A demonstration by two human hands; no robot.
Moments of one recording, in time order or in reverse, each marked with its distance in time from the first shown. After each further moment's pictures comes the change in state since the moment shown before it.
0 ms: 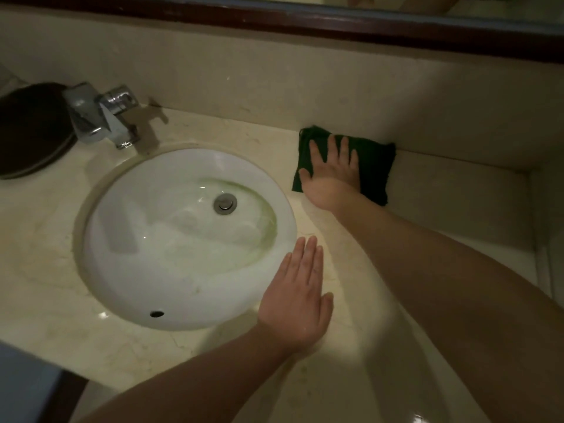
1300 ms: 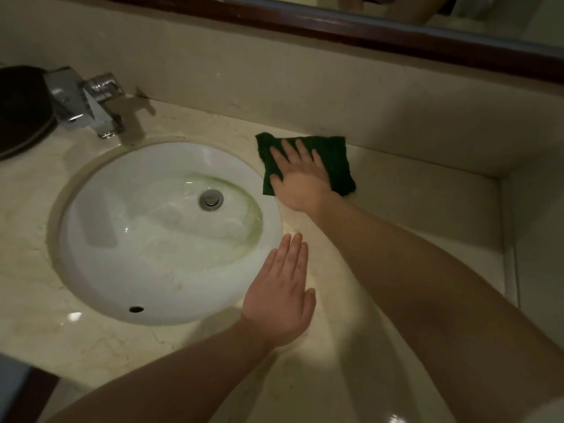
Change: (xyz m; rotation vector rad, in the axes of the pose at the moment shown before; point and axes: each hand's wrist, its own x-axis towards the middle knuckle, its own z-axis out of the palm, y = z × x) left_hand -0.001 0.000 -0.001 -0.019 -0.006 -0.002; right_hand -0.007 -0.018 -0.004 0.001 -0.023 -0.255
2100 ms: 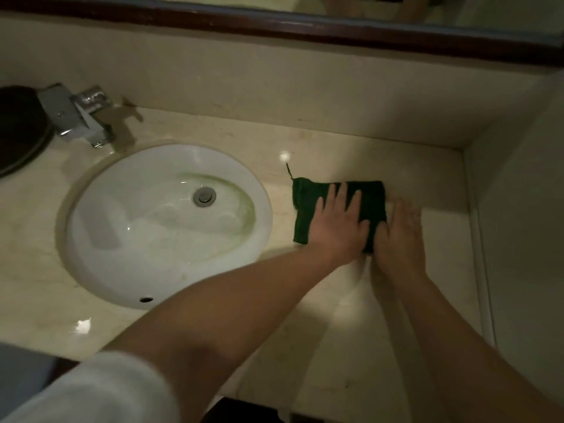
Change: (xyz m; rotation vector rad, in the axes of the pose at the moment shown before) left_hand 0.099 0.087 -0.027 -0.041 -0.081 0.014; right_hand -0.212 0.087 0.038 0.518 0.294 0.658
